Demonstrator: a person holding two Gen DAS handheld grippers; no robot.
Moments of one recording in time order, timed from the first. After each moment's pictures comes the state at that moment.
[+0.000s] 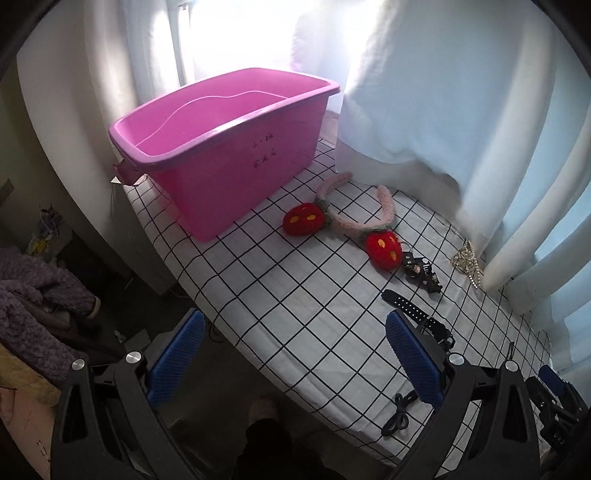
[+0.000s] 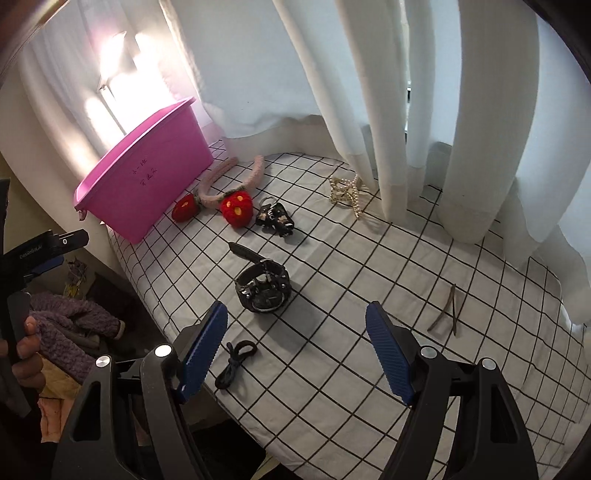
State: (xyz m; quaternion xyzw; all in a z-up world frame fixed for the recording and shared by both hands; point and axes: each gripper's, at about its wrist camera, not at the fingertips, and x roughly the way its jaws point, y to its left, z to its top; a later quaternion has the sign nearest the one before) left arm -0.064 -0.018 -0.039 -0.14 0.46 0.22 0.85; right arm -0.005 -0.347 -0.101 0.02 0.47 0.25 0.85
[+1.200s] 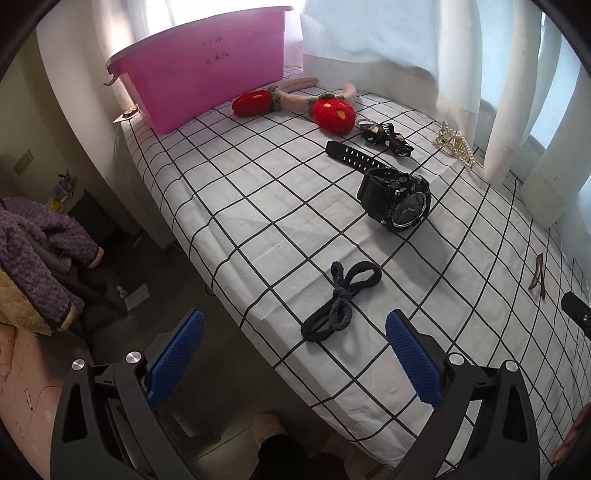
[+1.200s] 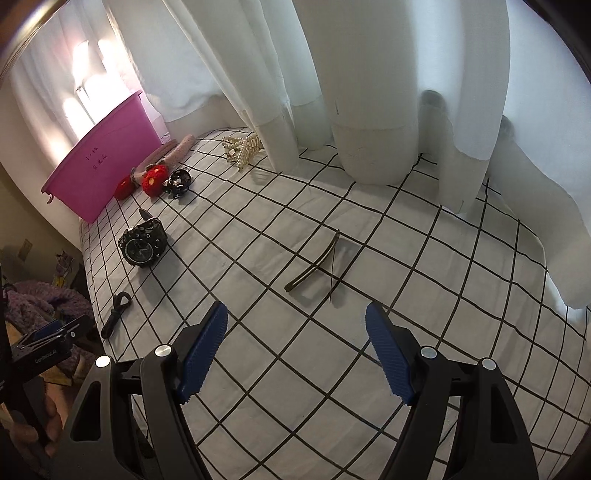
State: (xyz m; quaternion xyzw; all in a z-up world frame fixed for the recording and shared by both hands) left arm -0.096 -0.190 -0.171 -0.13 0.48 0.28 0.82; right arm 0.044 -0.468 -0.203 0.01 0.46 0.27 0.84
